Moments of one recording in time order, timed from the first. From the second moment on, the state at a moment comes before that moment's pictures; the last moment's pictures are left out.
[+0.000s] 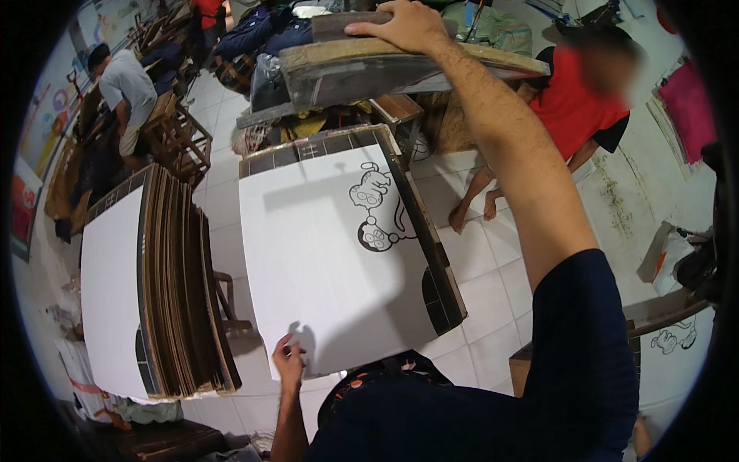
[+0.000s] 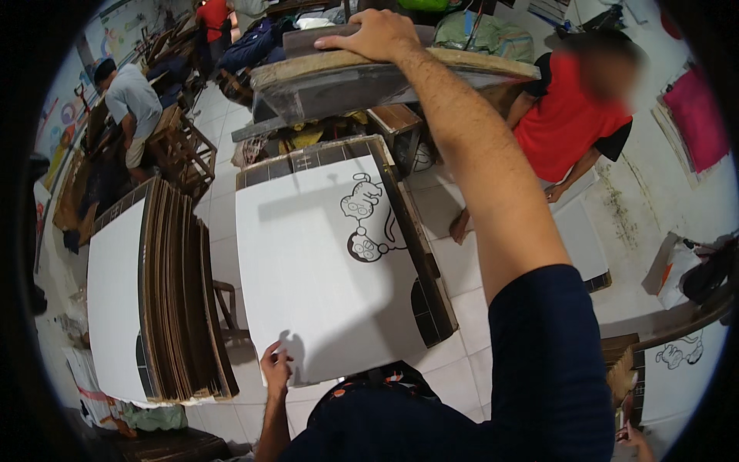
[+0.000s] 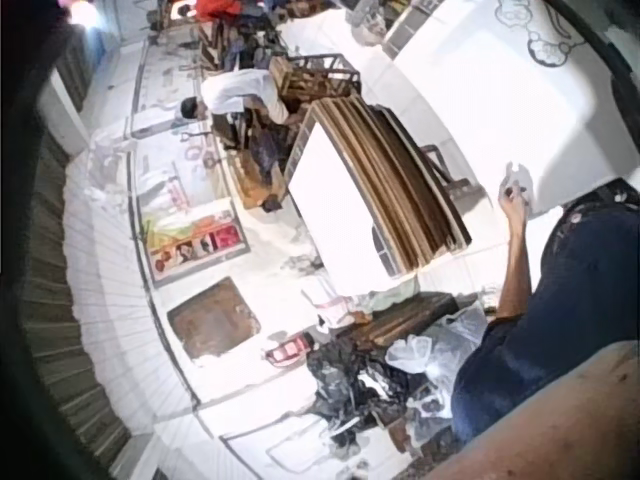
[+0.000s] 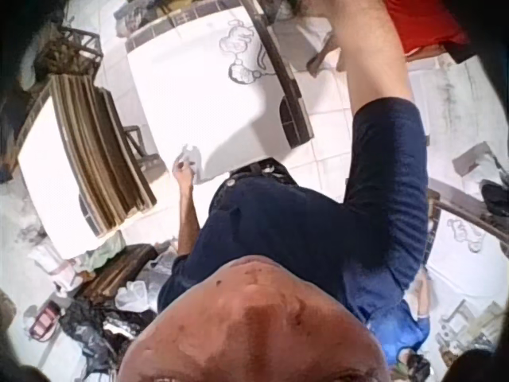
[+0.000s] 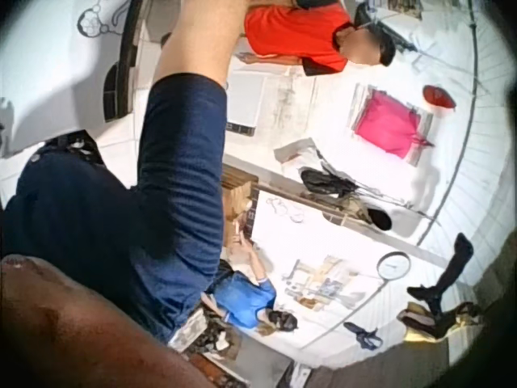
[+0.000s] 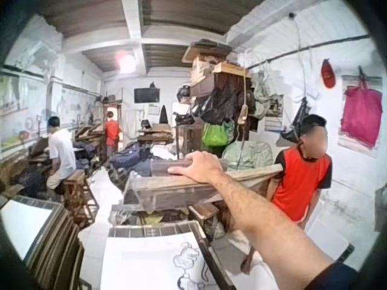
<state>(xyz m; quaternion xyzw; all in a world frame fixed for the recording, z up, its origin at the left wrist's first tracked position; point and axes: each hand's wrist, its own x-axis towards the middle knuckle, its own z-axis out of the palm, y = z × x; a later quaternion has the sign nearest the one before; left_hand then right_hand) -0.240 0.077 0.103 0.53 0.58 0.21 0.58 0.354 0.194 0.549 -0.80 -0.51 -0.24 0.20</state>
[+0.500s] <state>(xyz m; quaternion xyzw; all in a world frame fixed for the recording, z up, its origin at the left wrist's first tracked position) 0.185 0.097 0.323 0.69 0.10 -0.03 0.72 0.365 0.192 0.530 -0.81 -0.51 -0.24 0.19</state>
